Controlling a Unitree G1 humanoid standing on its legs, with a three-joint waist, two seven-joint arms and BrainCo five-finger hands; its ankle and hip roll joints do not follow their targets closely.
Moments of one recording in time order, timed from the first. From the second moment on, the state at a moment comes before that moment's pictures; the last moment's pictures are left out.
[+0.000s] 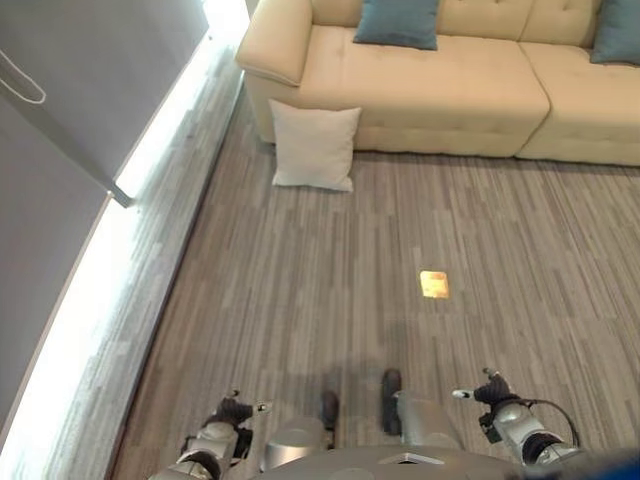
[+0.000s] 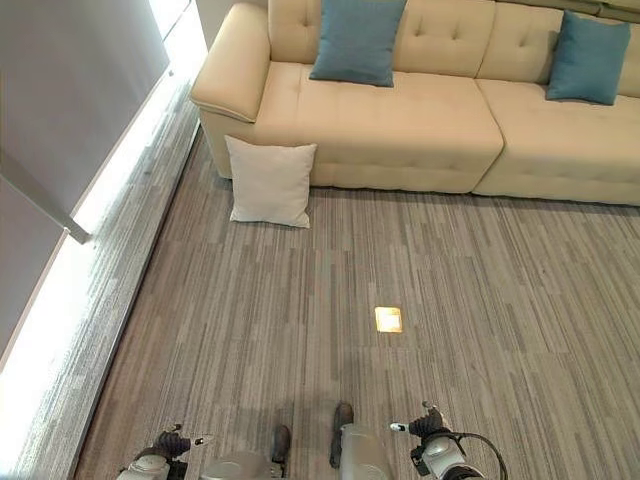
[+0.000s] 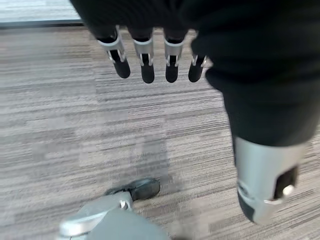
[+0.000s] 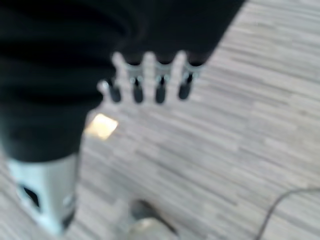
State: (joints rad) left arm -0.08 0.24 -0.16 1.25 -0.09 -0.03 0.16; right arm -0.15 -0.28 0.29 1.20 -0.10 0.02 -0.24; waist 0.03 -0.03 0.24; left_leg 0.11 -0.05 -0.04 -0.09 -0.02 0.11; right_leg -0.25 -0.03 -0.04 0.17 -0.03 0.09
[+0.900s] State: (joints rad) left arm -0.11 0.28 -0.19 1.24 -0.05 -0.03 0.17; right arm -0.11 -0.28 0.30 1.17 -0.06 0.01 -0.22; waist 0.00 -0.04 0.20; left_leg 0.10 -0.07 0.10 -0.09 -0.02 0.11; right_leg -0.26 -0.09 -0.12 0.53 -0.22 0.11
